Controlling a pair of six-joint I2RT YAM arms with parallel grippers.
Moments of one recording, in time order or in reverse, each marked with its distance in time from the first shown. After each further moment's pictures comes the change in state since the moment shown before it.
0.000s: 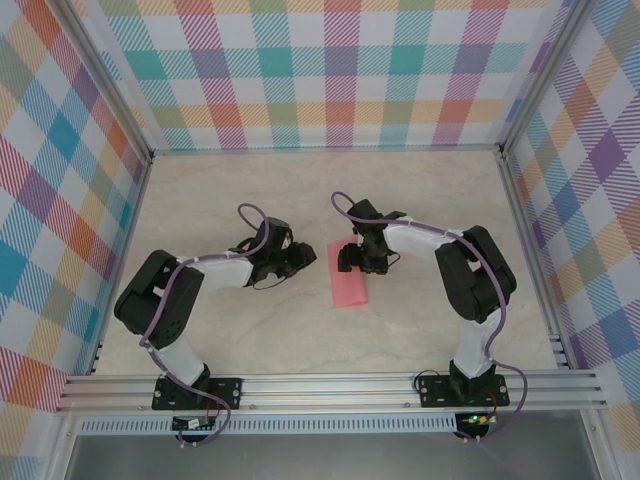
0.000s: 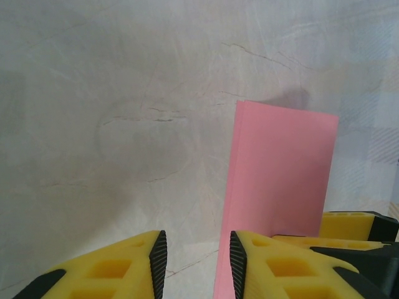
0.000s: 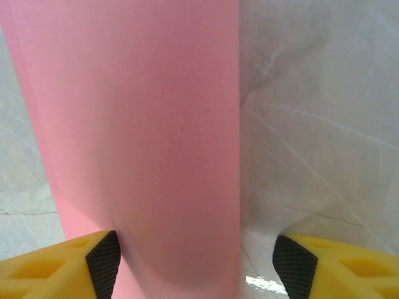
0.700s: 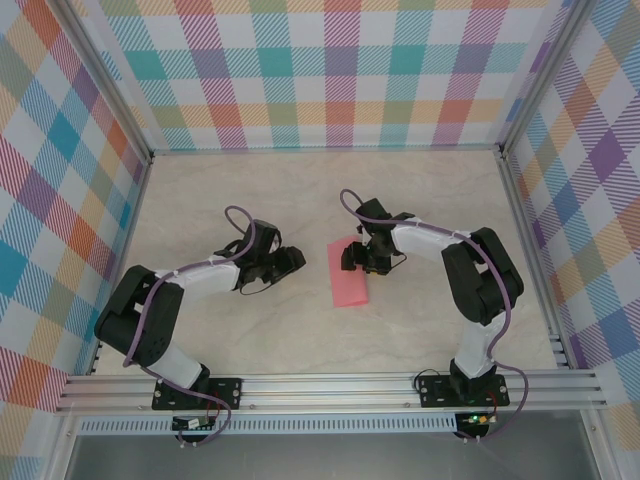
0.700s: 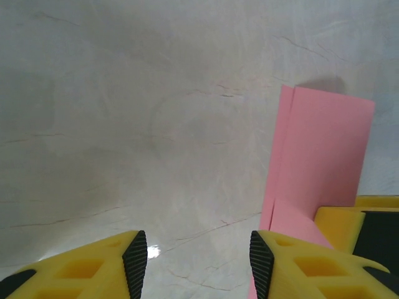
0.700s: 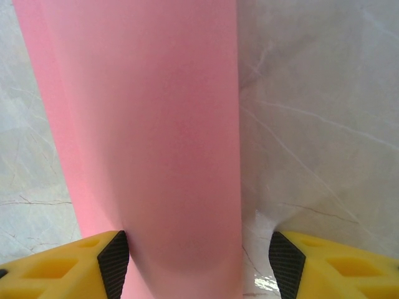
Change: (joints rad) left arm 0.040 -0.141 -0.058 -0.162 -0.030 0.061; right arm -0.042 -0.045 -0.052 0.050 -0.084 -0.003
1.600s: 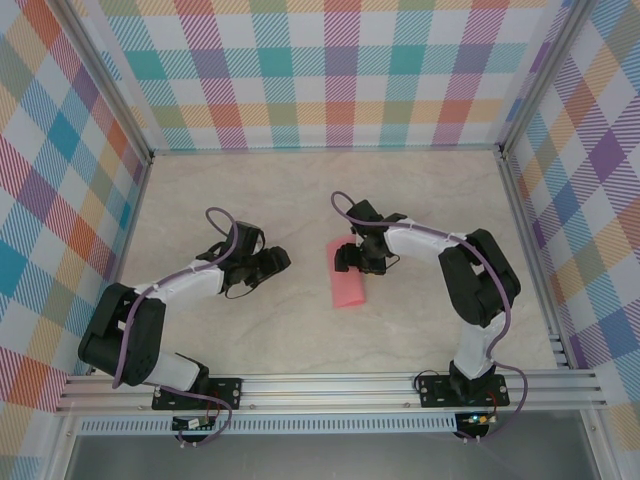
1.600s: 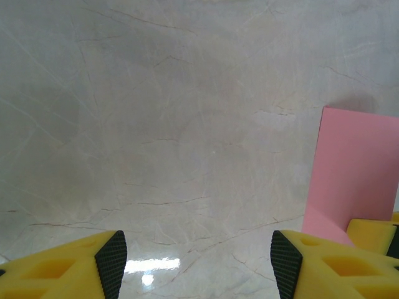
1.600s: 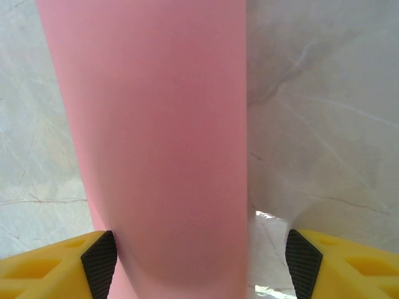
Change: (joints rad) left arm 0.086 -0.126 -0.046 -0.134 -0.058 0.079; right arm 0.042 -0.005 0.028 -0.021 0.069 0.027
